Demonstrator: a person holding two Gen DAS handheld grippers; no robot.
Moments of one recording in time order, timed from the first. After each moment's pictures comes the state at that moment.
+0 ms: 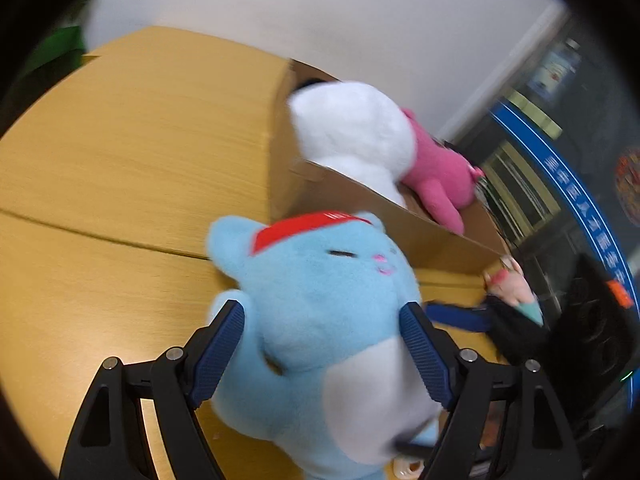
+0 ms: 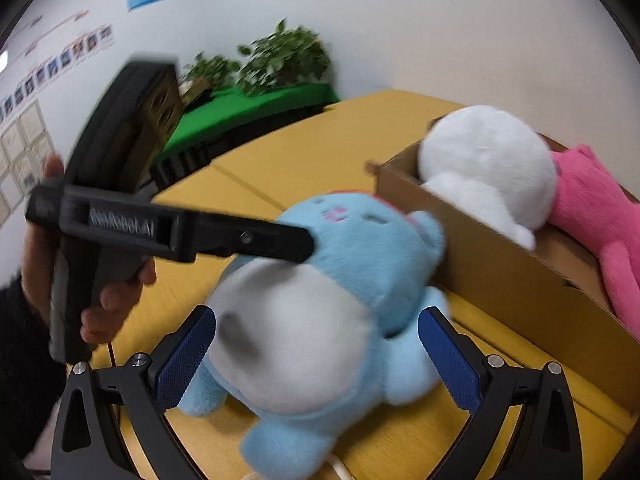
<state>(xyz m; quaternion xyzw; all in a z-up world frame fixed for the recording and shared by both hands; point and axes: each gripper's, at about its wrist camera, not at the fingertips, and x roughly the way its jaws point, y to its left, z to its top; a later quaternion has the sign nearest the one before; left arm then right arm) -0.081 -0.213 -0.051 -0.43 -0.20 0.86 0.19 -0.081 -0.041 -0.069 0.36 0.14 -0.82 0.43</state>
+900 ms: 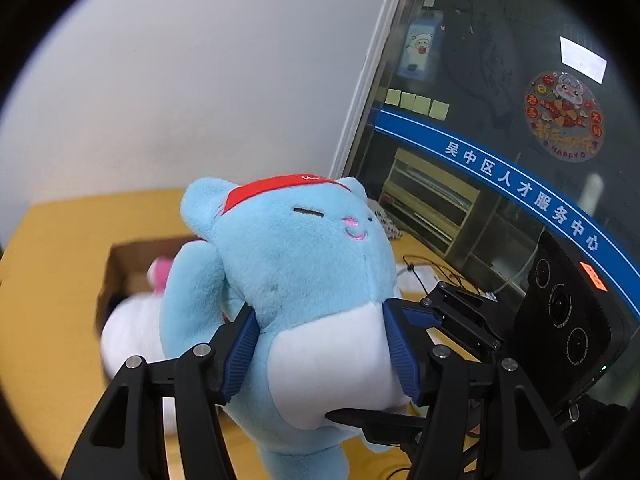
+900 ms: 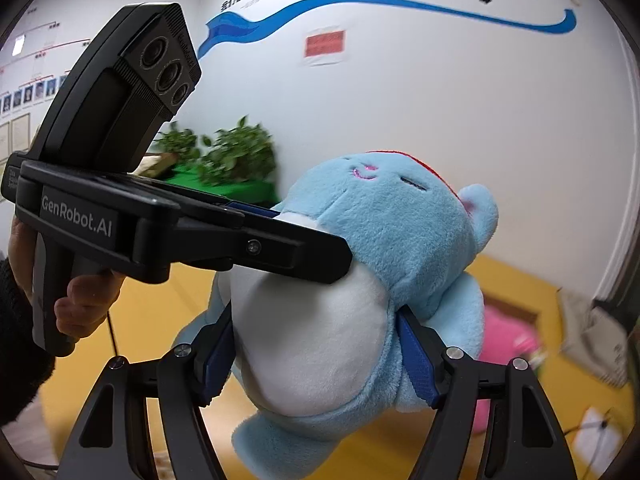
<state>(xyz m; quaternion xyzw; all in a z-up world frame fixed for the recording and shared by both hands) -0.168 -0.040 0.138 -0.29 -0.05 0.91 0.29 -0.111 0.116 0.089 0.18 0.13 -0.91 0.35</state>
